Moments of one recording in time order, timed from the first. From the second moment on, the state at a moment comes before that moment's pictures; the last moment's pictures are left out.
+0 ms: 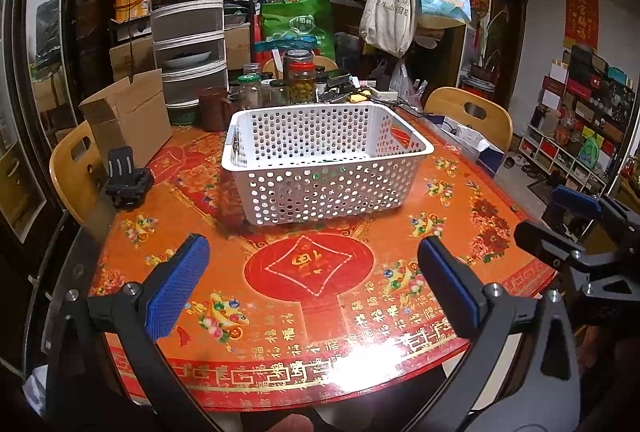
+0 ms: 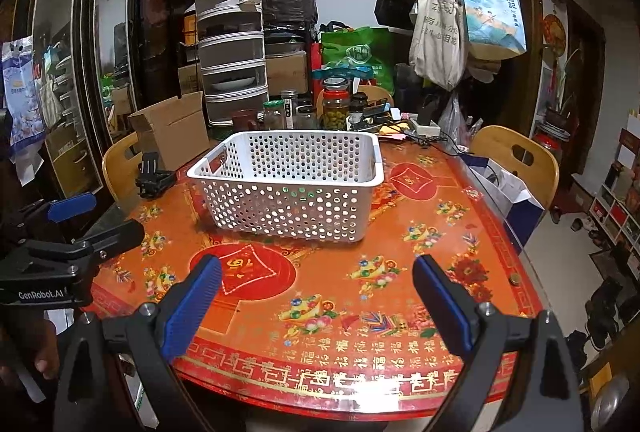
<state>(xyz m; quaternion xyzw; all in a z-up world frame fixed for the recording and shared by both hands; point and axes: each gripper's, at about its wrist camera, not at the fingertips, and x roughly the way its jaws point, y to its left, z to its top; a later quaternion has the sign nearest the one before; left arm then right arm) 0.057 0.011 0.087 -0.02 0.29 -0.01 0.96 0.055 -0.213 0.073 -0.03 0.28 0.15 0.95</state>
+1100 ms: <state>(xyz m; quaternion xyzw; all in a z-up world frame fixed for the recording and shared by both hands) 0.056 0.008 0.079 -0.02 0.30 -0.02 0.95 0.051 -0.211 0.071 -0.03 0.28 0.16 0.95</state>
